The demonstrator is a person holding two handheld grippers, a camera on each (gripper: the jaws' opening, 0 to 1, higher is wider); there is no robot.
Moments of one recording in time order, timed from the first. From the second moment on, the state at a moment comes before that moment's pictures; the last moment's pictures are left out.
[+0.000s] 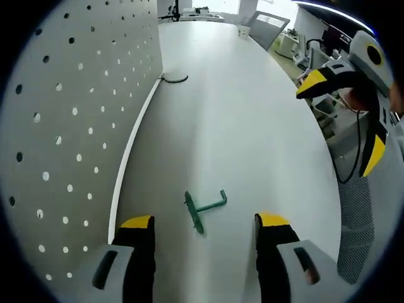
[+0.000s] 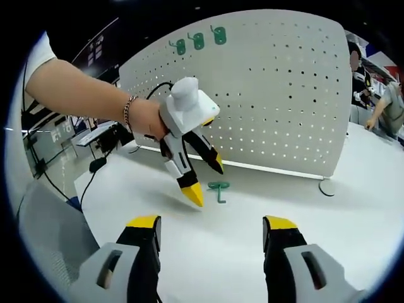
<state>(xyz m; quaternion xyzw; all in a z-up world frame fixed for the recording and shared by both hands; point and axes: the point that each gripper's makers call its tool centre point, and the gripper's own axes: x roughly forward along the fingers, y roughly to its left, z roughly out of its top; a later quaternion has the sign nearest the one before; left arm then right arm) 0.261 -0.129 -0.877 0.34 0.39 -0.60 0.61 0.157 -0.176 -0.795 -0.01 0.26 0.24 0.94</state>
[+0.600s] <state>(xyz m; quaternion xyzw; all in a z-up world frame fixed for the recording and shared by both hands) 0.263 -0.130 -0.884 0.36 0.38 -0.59 0.61 0.159 -0.180 -0.792 0.00 0.26 0.23 0.94</state>
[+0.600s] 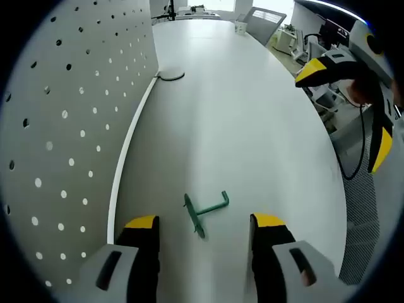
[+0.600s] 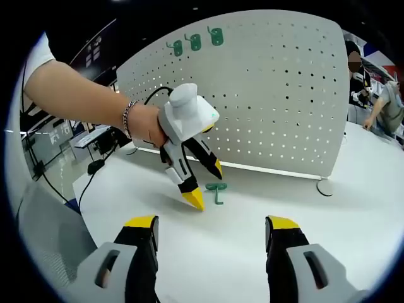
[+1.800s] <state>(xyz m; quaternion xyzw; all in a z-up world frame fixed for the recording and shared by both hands) 0.275 -0.120 -0.883 0.35 0.38 -0.56 0.65 0.160 -0.187 -0.790 0.01 0.25 0.21 0.94</state>
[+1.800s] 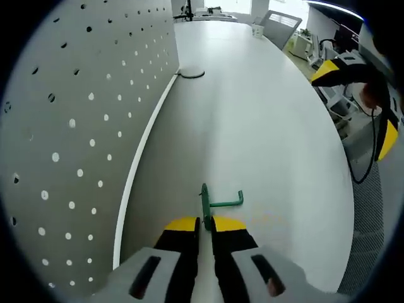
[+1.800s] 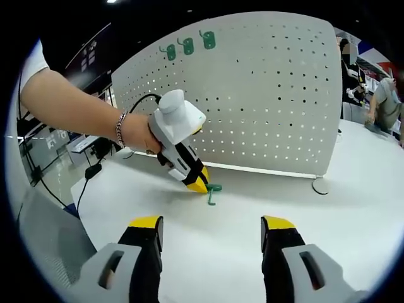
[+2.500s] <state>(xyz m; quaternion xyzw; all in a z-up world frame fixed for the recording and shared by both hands) 0.276 -0.119 -0.883 0.35 0.38 -0.55 0.65 0.160 -0.188 -0.789 0.01 0.25 0.21 0.94</state>
